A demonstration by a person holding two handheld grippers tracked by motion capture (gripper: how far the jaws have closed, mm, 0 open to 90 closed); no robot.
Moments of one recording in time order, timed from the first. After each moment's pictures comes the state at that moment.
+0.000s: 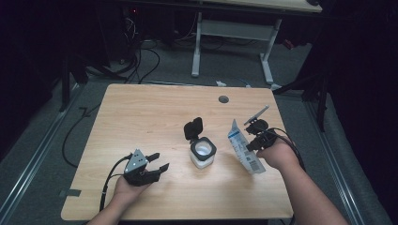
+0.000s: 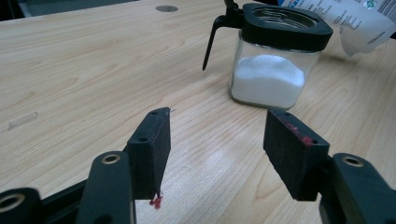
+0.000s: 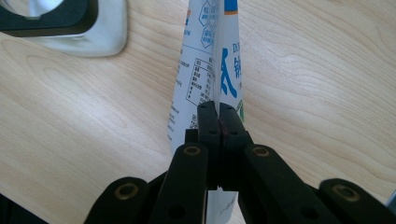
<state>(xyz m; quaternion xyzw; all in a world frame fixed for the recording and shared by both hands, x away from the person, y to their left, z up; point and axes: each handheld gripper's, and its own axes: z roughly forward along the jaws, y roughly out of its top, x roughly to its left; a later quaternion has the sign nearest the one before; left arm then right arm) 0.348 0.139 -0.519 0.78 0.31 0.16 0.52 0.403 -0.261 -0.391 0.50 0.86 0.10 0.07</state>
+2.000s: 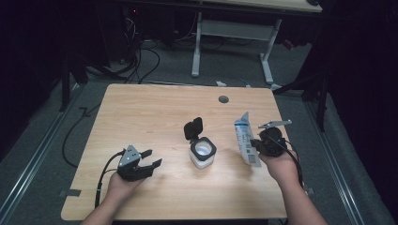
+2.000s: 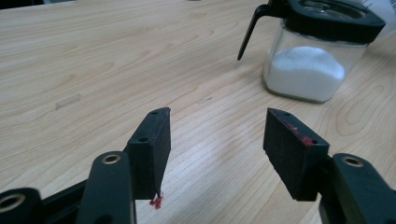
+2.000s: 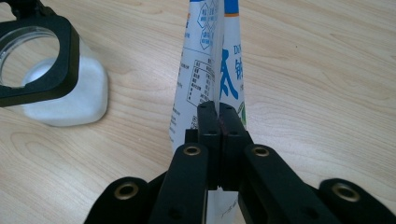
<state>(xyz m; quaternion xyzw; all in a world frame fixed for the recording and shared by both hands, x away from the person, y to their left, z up) 0.363 0.160 -0.522 0.78 0.33 0.17 0.50 0.373 -0.290 -0.411 0.53 0.78 0.27 0.18</state>
